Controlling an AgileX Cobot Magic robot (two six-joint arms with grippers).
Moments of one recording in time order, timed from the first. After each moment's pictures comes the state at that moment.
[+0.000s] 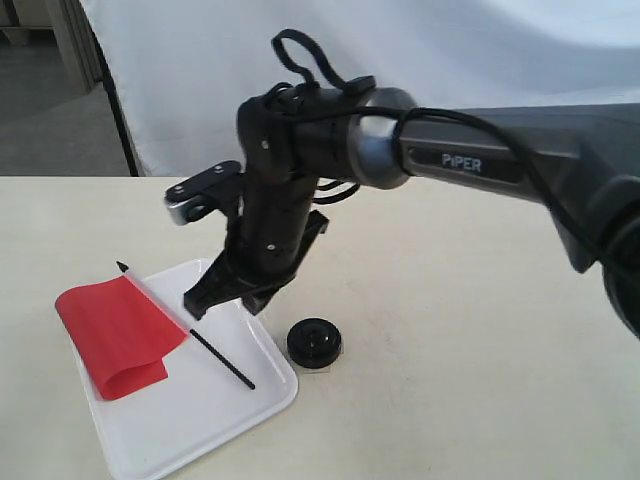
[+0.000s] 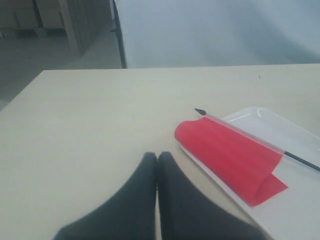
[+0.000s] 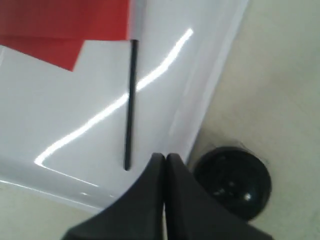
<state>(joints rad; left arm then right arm) 0.02 0.00 0.00 0.03 0.32 0.01 0.73 2.14 -1.76 0.07 0.98 -0.15</state>
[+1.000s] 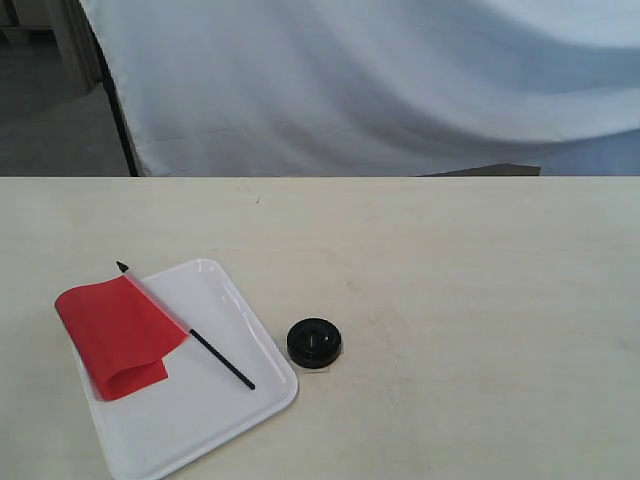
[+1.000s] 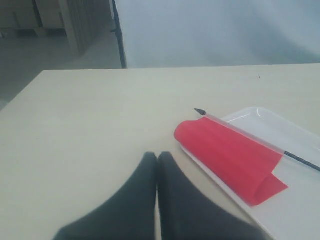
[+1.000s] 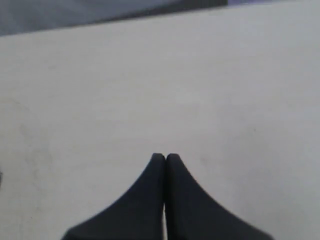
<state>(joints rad) 0.02 0.00 0.00 0.03 0.32 0.01 -0.11 0.77 -0.68 0.08 0.61 -0.02</state>
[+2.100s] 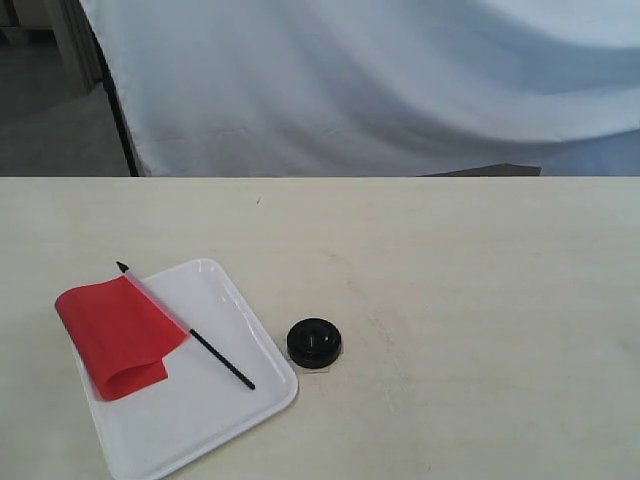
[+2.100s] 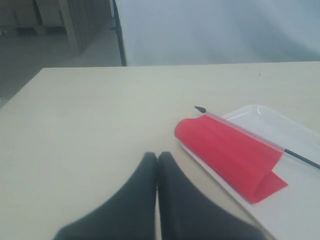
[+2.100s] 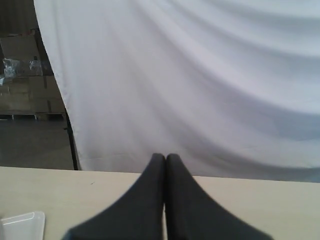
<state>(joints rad) 0.02 0.00 0.00 0.03 0.33 0.01 0.18 0.01 -0.33 -0.02 0.32 0.10</state>
